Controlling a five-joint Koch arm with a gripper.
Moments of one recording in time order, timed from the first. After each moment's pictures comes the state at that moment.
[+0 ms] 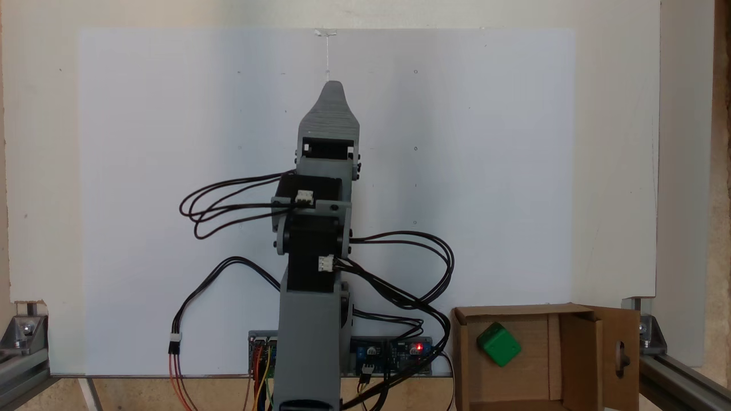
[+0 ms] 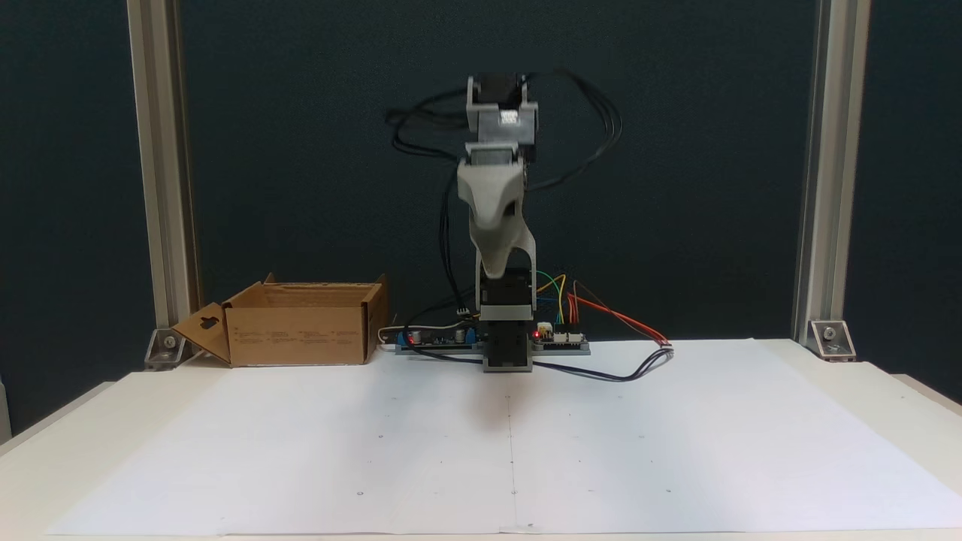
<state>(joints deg) 3.4 109.7 96.5 41.0 -1.3</state>
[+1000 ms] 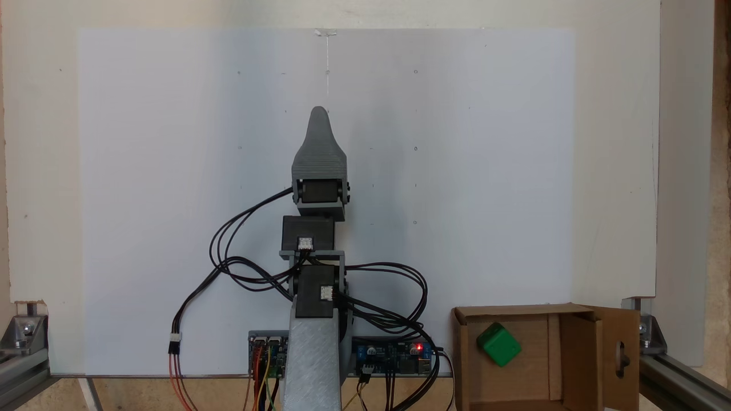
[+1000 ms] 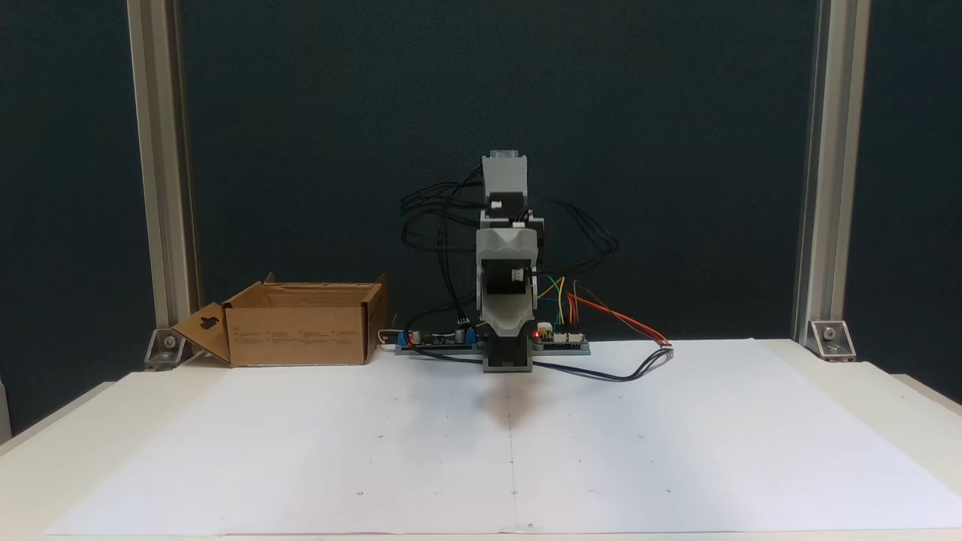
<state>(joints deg) -0.3 129.5 151.8 -34.5 -1.7</state>
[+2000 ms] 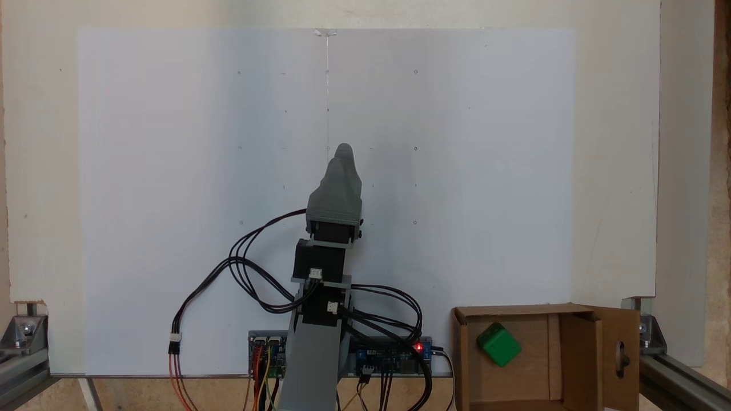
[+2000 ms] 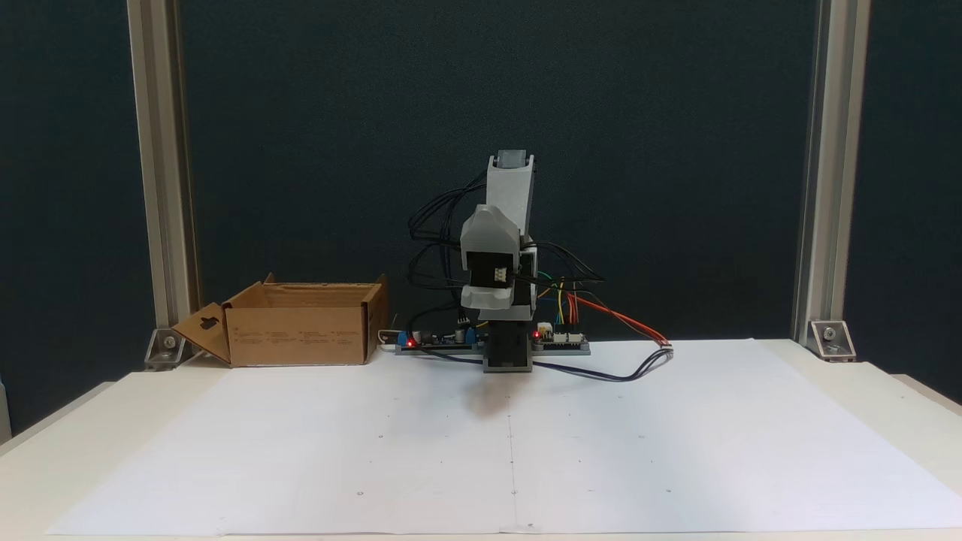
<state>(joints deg) 6.7 129.5 175.0 -81.6 -3.8</state>
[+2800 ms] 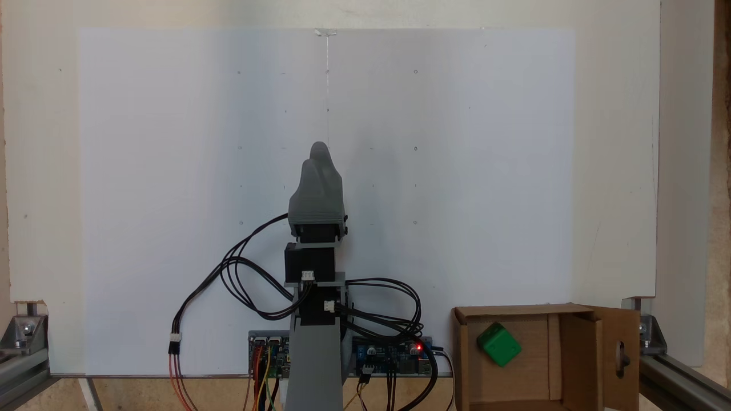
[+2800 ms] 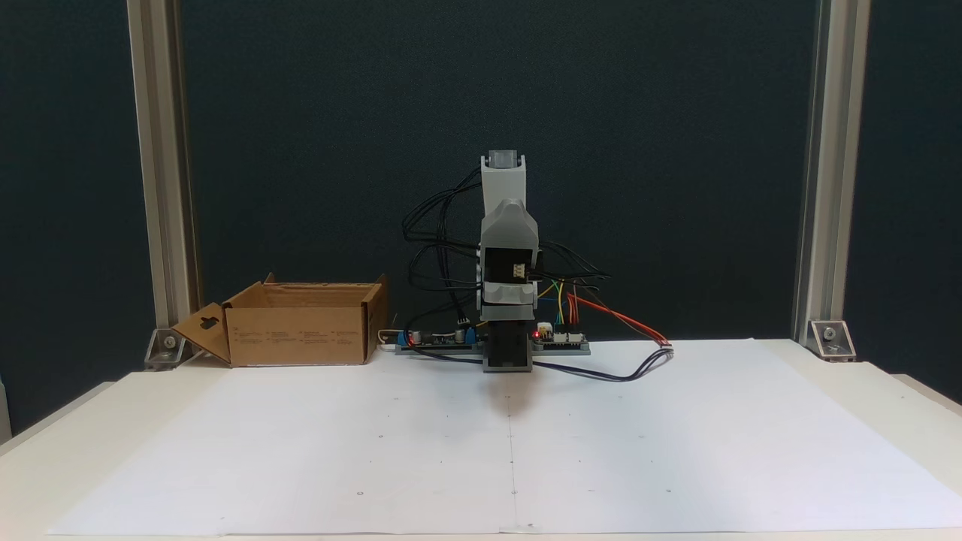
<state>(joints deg) -1.2 129.5 176.4 -83.0 -3.8</state>
